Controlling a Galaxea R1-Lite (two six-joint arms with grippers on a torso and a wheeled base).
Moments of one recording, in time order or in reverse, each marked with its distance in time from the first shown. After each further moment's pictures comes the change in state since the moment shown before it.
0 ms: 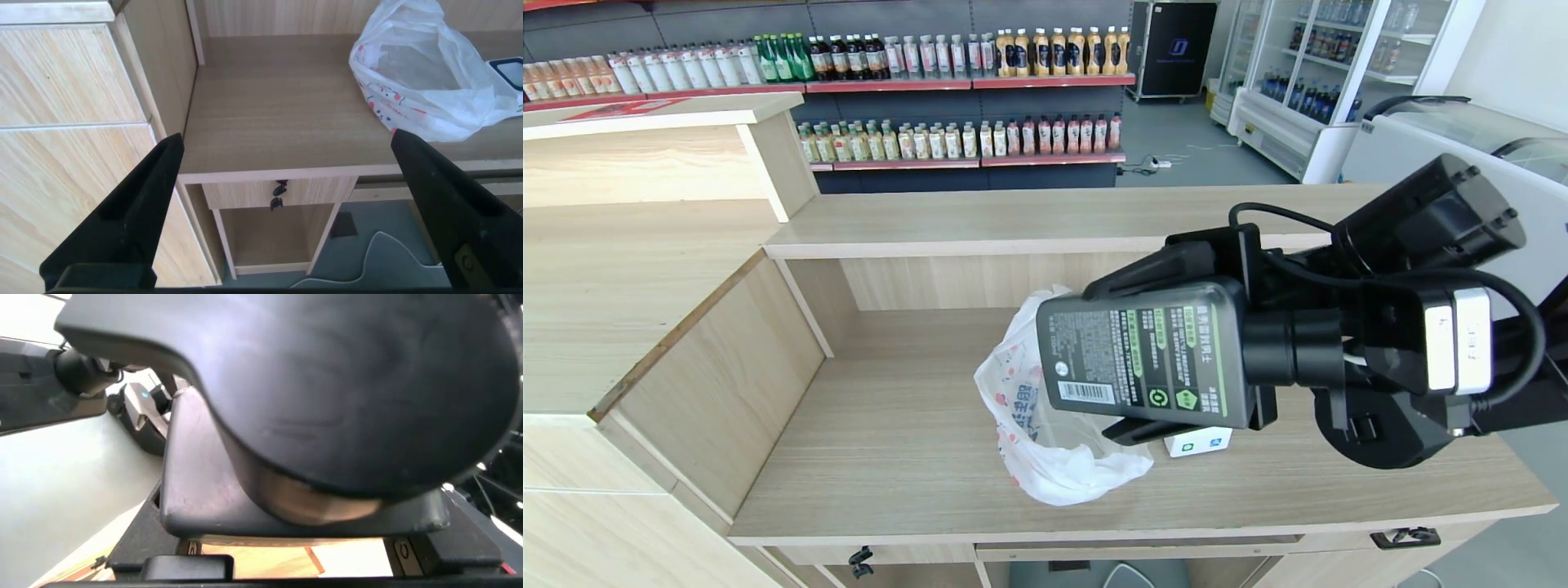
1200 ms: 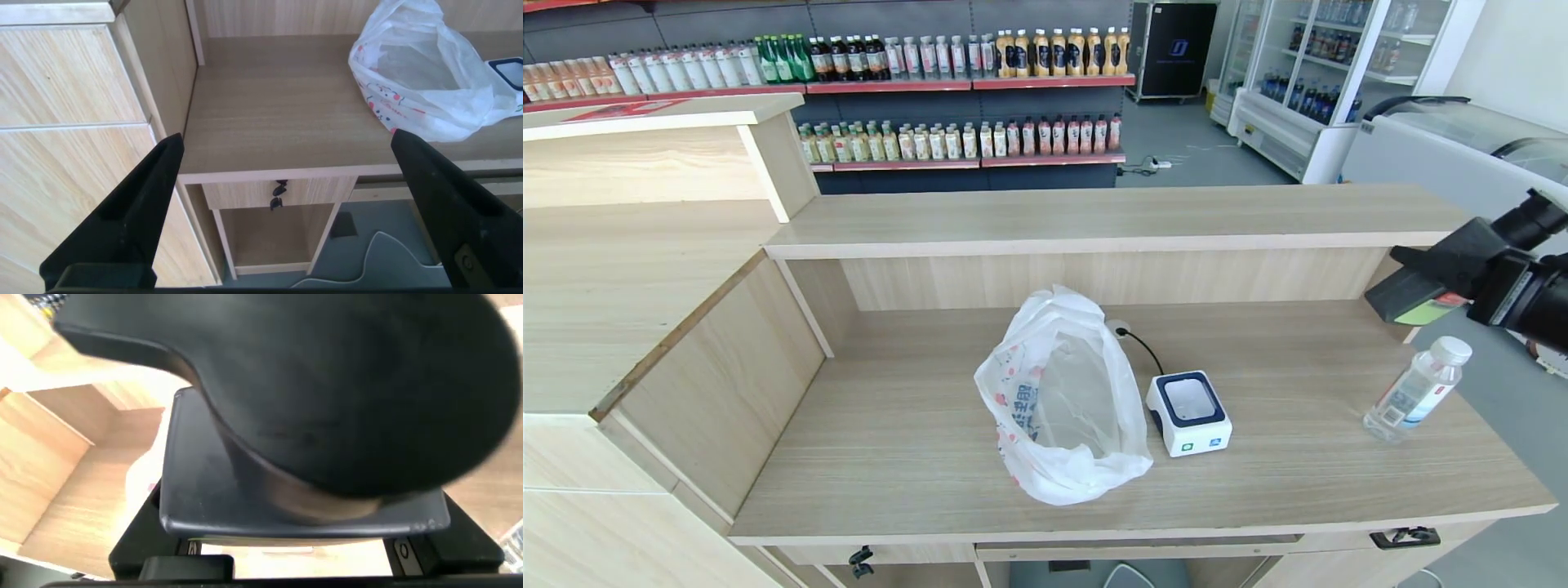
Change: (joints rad) left arm 0.000 0.000 0.000 0.000 0.000 0.000; right arm -0.706 -0.533 0.388 0.835 -1.083 0.717
